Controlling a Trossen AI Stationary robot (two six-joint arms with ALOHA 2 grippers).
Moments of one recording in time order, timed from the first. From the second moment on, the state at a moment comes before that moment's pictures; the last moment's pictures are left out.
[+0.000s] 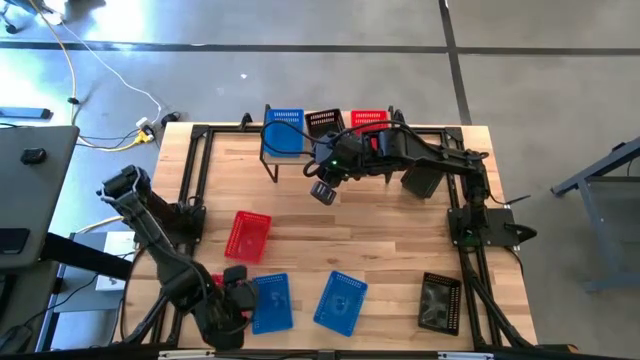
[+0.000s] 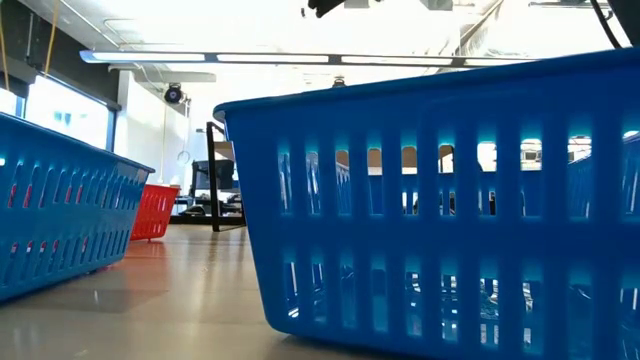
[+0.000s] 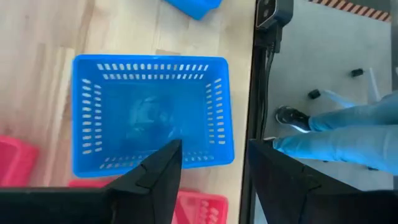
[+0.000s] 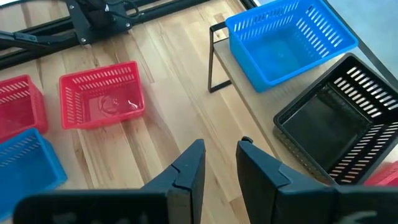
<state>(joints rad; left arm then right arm) -0.77 1.59 1.30 -0.82 -0.27 -0.99 0.00 1.97 2.34 -1.27 0.30 0.32</state>
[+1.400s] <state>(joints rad) -0.79 1.86 1.30 -0.64 -0.25 -1.00 0.00 1.97 2.34 -1.32 0.31 0.34</state>
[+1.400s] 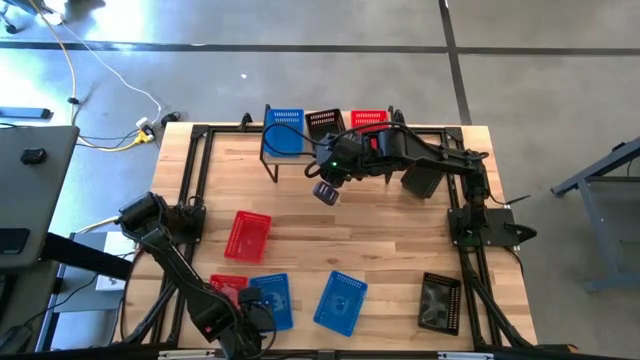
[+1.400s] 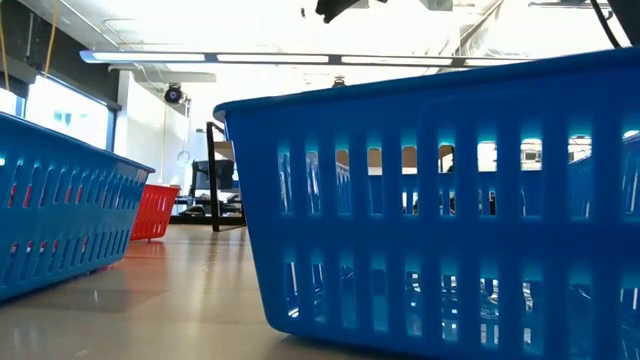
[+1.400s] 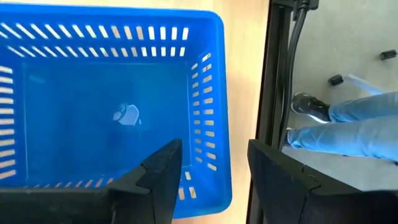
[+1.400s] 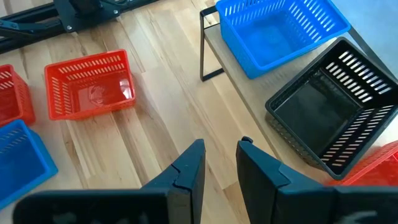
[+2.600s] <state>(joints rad) -0.76 1.95 1.36 -0.62 -0.24 -0.97 -0.01 1.97 2.34 -1.37 0.35 0.34</state>
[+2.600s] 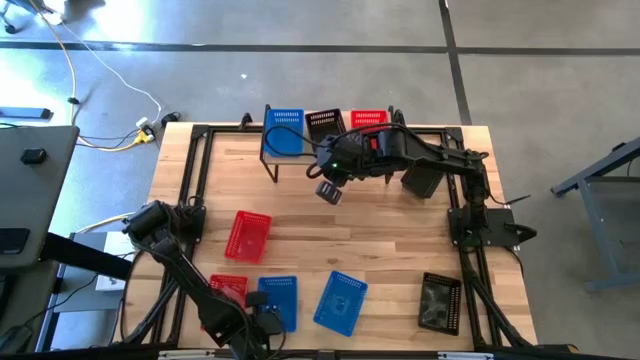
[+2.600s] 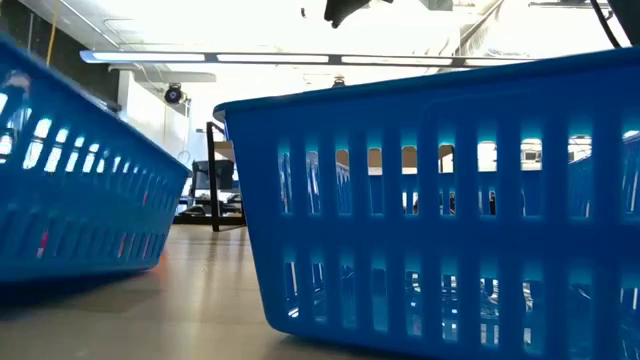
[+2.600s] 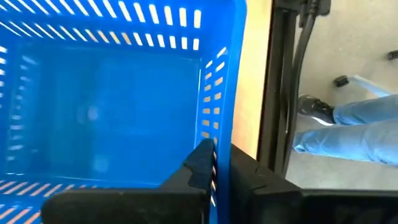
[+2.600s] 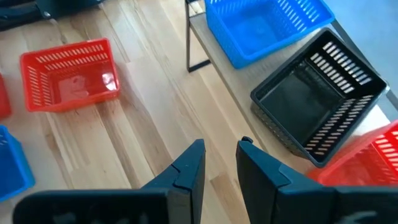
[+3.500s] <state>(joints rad) -0.64 1.79 1.54 -1.16 -0.46 -0.64 -0.06 1.97 2.34 -1.44 0.32 0.31</state>
